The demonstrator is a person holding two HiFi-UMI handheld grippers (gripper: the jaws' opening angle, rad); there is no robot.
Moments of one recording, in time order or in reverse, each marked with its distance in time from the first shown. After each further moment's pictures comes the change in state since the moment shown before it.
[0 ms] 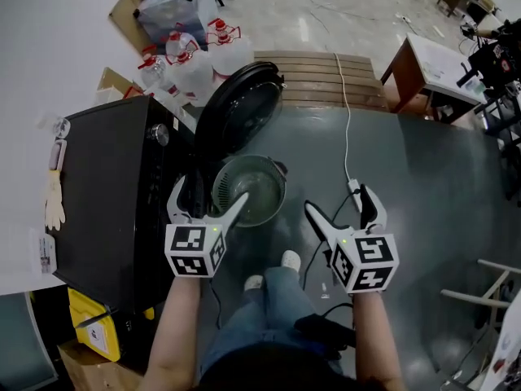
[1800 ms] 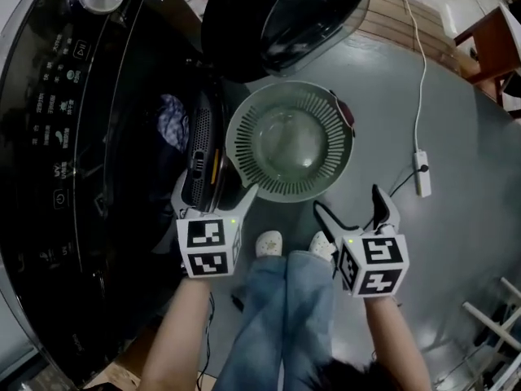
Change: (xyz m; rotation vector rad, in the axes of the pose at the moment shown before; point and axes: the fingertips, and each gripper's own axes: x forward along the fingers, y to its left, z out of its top) left arm 0.116 0.115 -0.364 -0.069 0.315 0.189; right arm 0.233 0.071 -0.319 -0.040 0.346 0.096
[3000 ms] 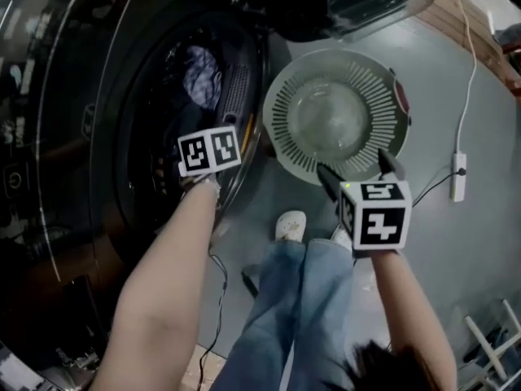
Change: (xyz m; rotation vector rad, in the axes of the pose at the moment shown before) left arm 0.031 0.214 -0.143 0.028 0.672 0.819; right arm 0.113 0.054 -0.021 -0.114 0.192 0.074
